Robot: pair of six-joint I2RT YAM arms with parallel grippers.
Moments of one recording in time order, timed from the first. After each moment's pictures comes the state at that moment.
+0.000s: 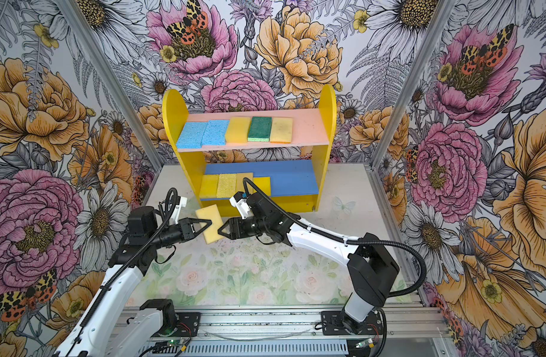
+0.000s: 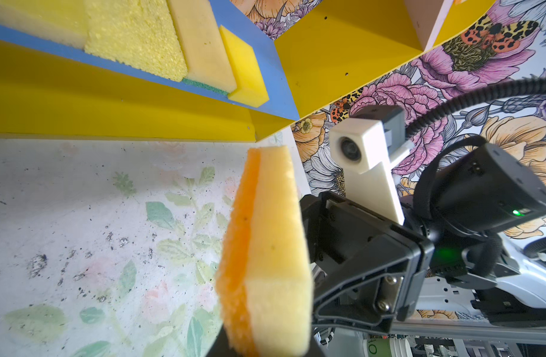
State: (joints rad) left arm -0.01 0.84 0.67 -0.34 0.89 -0.56; right arm 0.86 1.63 1.20 -0.14 -0.53 0.68
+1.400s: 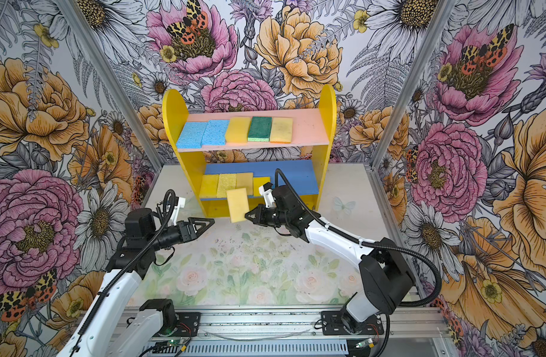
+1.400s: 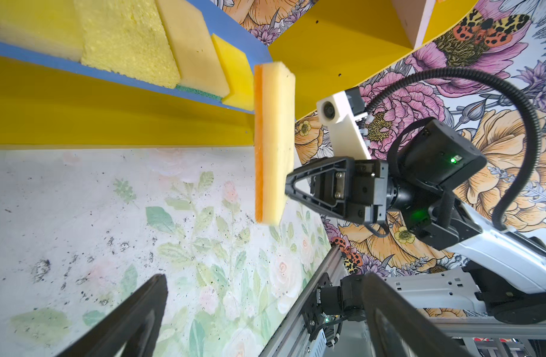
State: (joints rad) left arm -0.01 0.79 0.66 -0.36 0.87 -0.53; right arm 0.64 1.49 1.05 -0.07 -0.48 0.83
